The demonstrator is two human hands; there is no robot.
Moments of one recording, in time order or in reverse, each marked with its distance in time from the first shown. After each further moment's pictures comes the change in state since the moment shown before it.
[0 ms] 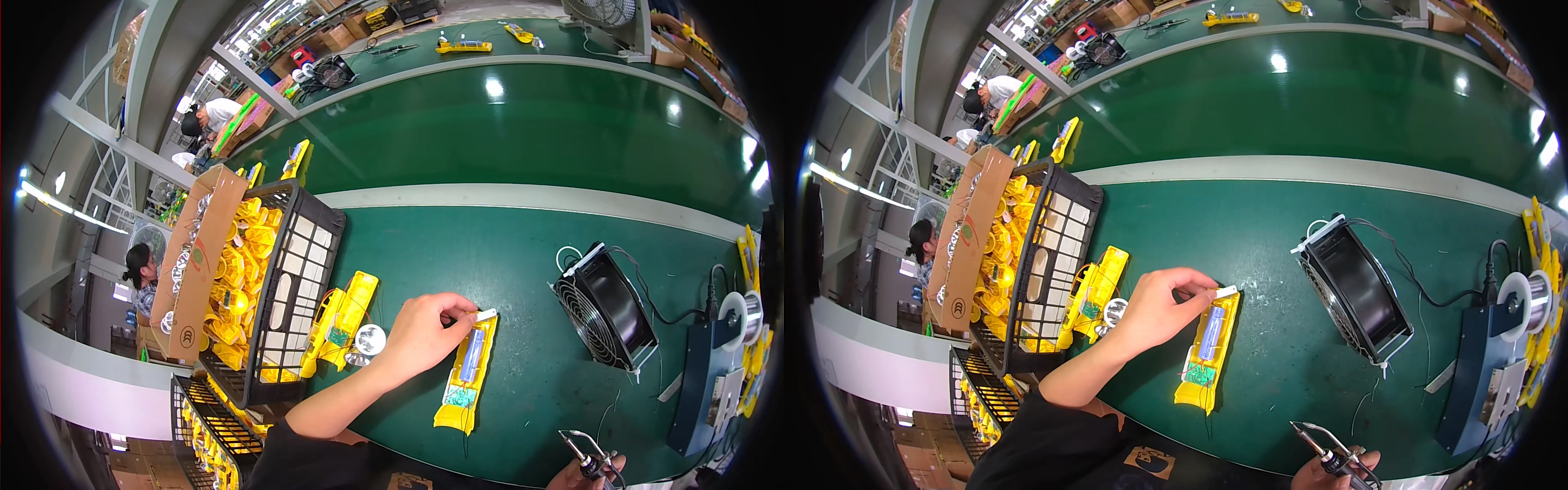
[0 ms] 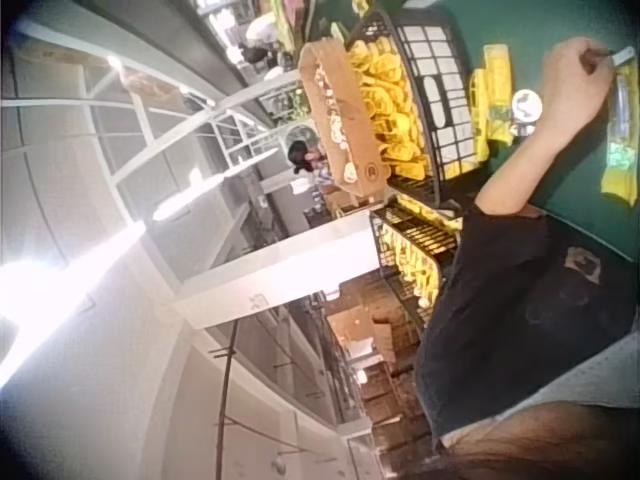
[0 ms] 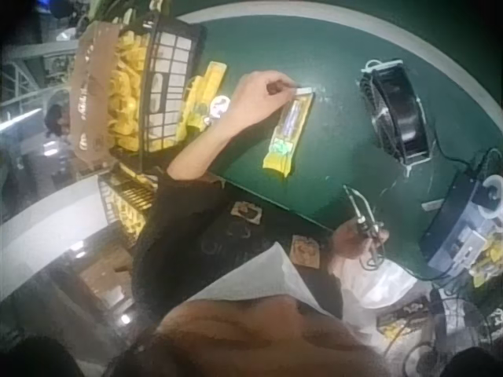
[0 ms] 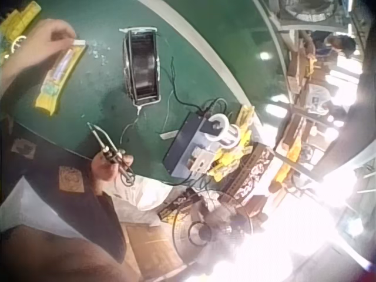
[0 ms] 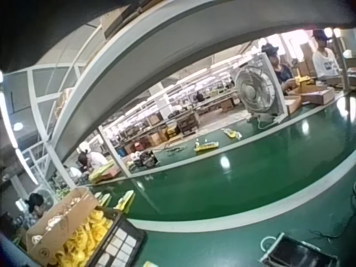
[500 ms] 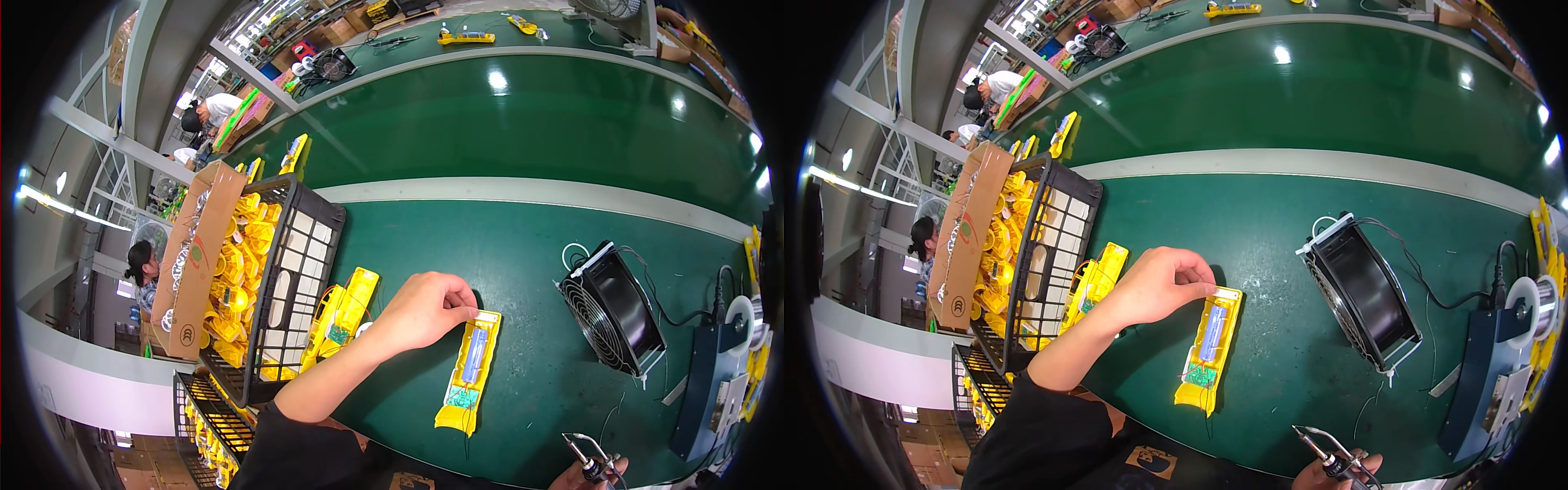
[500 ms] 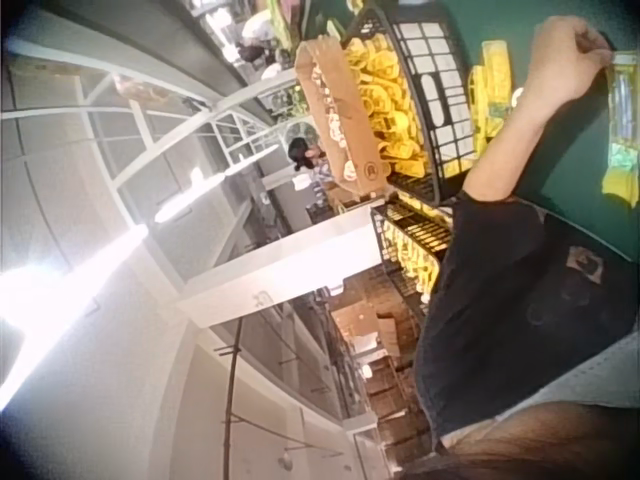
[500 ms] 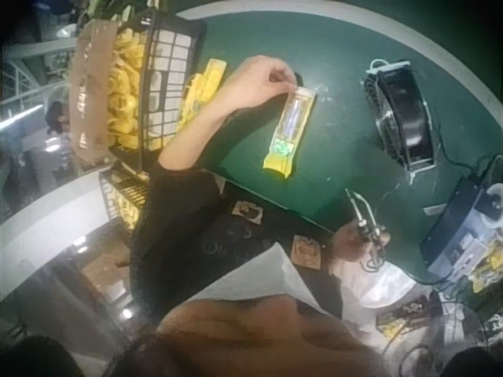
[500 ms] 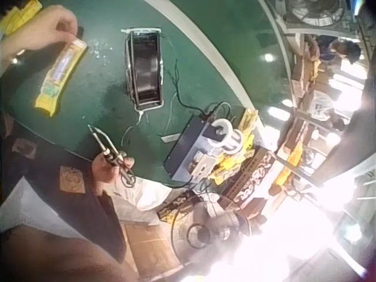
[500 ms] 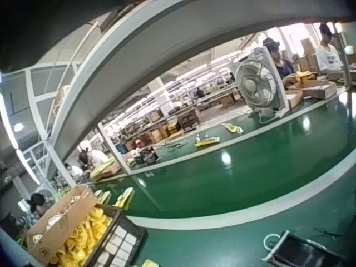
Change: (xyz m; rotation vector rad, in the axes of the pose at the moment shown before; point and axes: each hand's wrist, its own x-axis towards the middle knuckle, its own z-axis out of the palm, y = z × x) left_hand 0.024 0.003 -0.021 0.077 -0.258 -0.023; right_hand 0.000 -0.009 0.010 -0.457 -0.093 -0.077
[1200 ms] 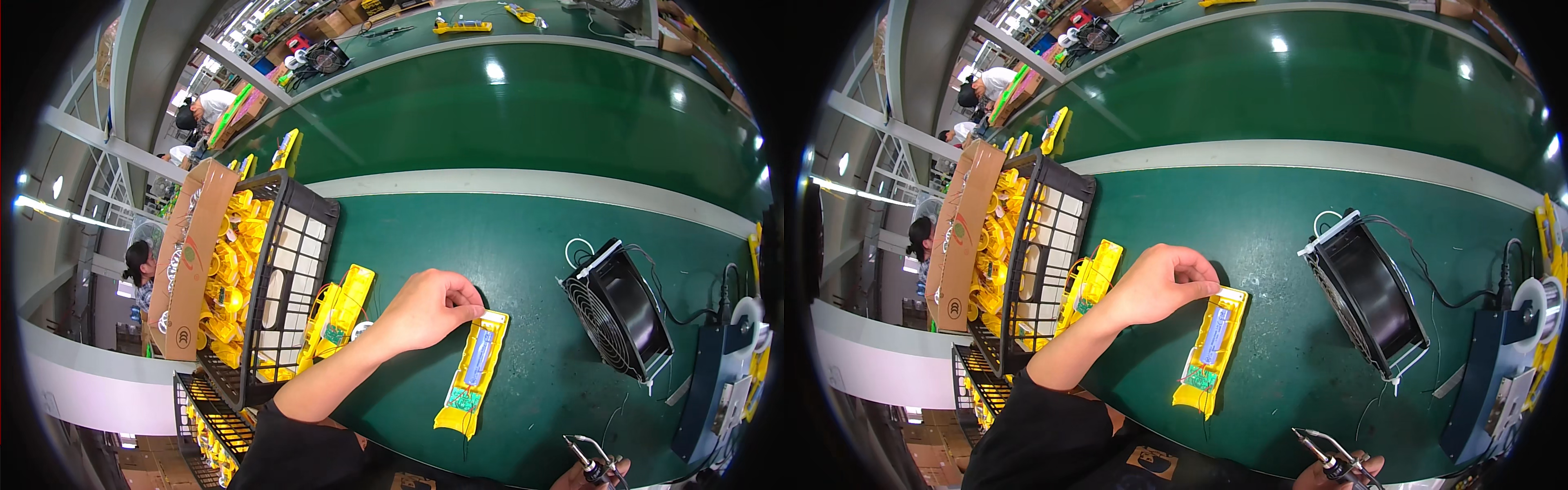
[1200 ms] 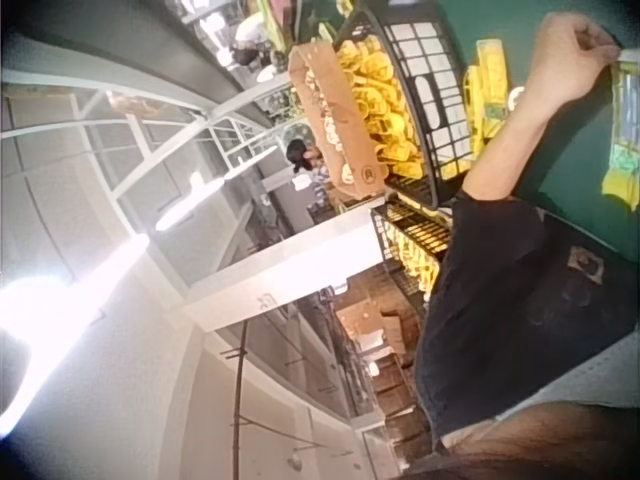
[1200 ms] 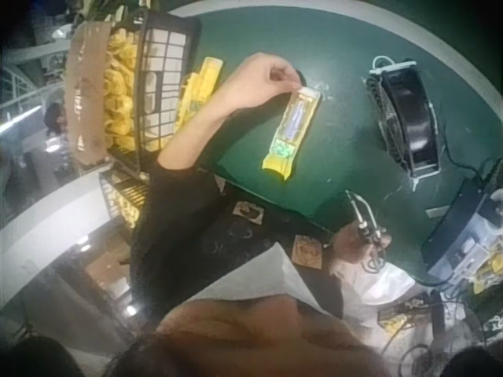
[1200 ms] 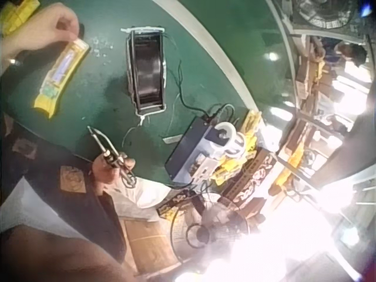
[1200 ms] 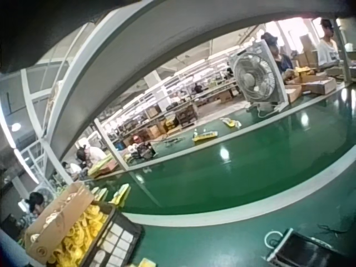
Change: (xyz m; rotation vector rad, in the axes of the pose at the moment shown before) left_hand 0.007 -0.006 0.005 -0.123 -0.054 -0.049; right_hand 0.009 0.000 0.008 0.803 -0.223 0.080
